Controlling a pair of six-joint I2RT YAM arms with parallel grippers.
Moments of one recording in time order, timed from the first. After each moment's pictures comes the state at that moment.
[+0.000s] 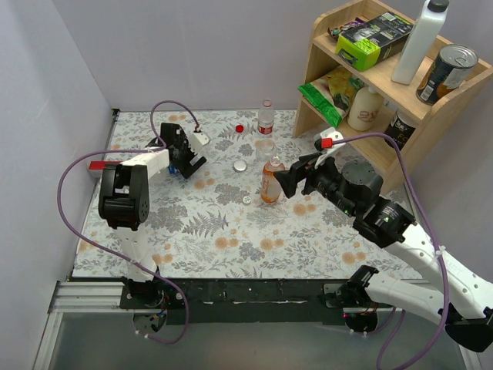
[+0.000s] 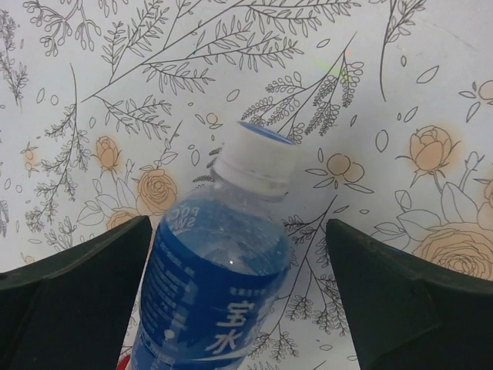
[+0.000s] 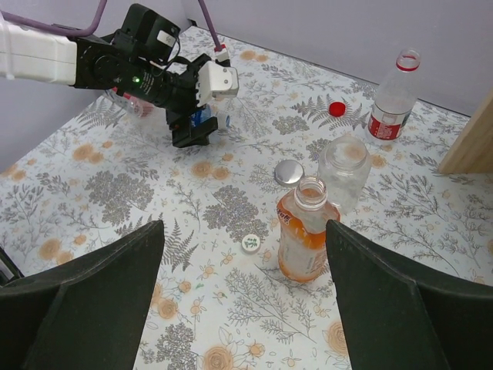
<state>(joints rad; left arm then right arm) -0.12 1.96 1.30 -0.24 0.18 0.77 0.83 0.87 1.00 -0.25 0.12 0.16</state>
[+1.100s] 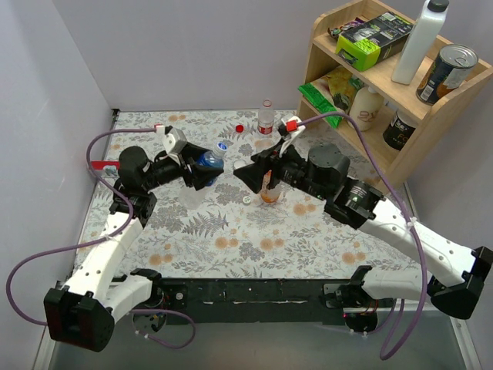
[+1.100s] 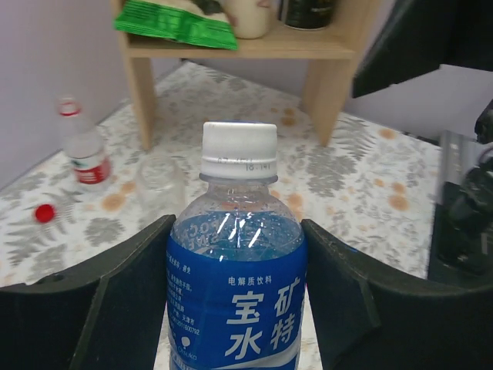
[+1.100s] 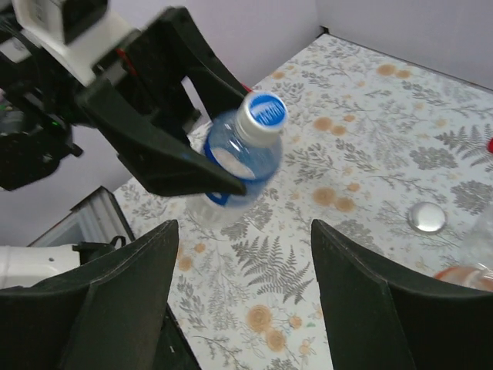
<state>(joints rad) -0.21 1.00 0.86 0.22 0.86 -0.10 0.94 1.10 1.20 -0.16 -0.05 0.32</state>
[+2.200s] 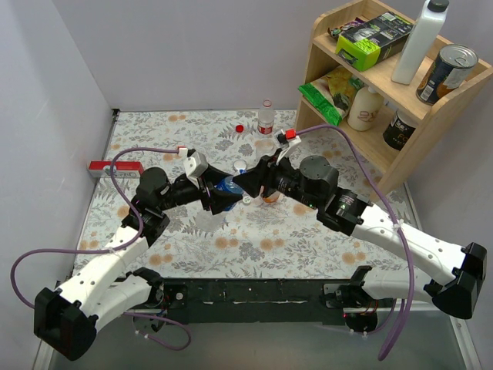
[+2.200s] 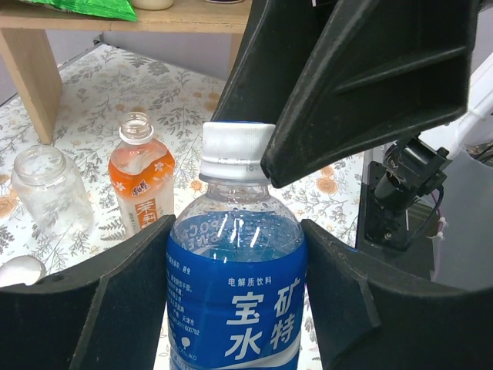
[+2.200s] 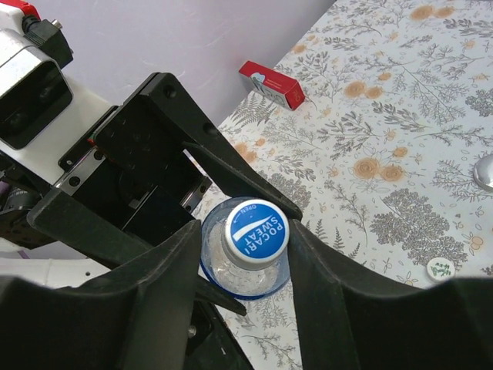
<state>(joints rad) -0.50 0.91 0.67 0.29 0.75 -0.17 0.99 1.12 1.05 -0.01 -0.02 0.54</state>
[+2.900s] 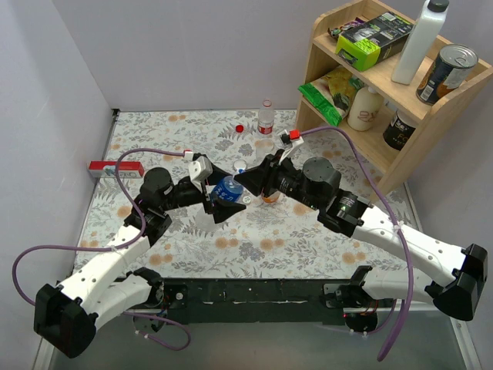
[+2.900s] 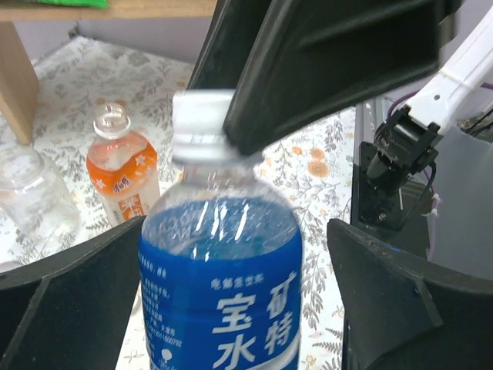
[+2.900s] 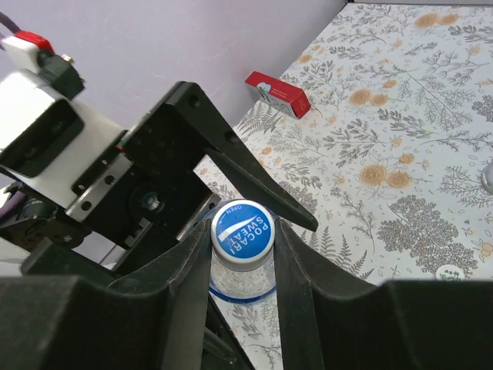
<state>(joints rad) -0.51 0.92 0.67 0.29 0.79 -0.13 0.98 1.11 1.01 0.05 -0.02 0.57</state>
